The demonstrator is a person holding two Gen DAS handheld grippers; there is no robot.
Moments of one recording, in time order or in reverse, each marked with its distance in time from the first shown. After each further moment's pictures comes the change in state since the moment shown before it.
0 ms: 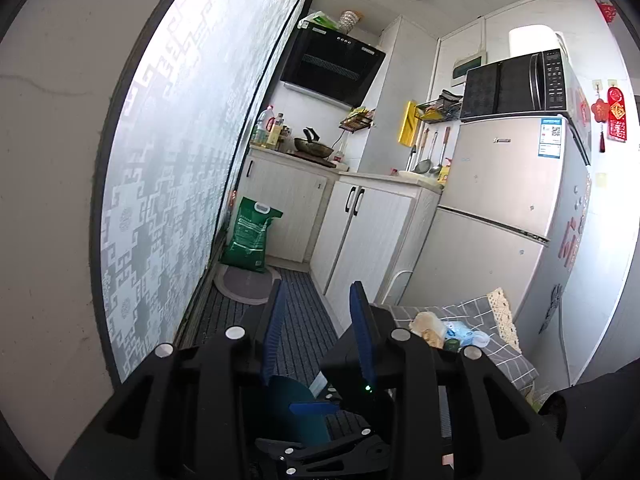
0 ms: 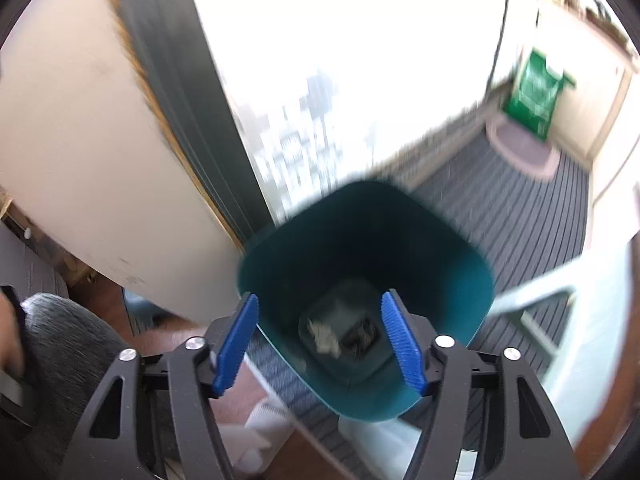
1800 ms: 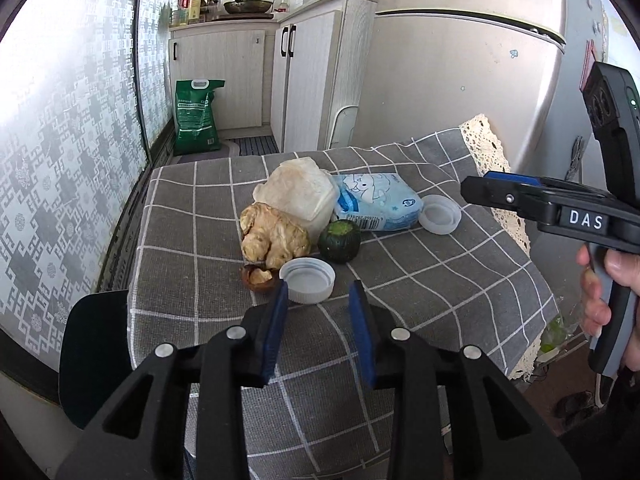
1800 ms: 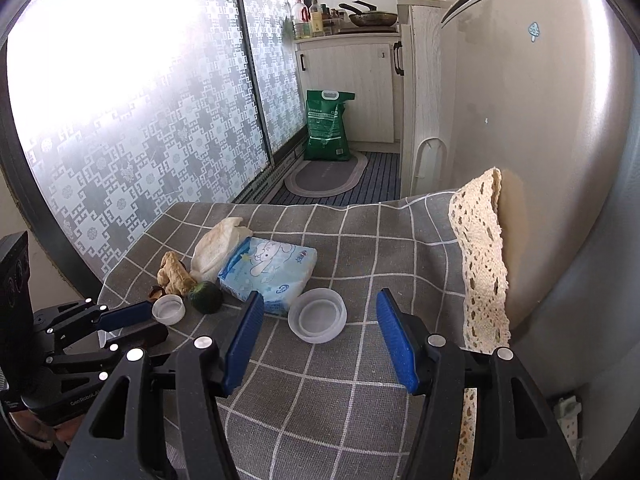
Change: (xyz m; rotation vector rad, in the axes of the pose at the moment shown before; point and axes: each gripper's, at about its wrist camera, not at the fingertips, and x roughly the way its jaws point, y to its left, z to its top) left arm 0.185 -0.185 -0.094 0.205 0.572 0.038; right arm -0.239 -0.237 -0.173 0.476 -0.317 -0.360
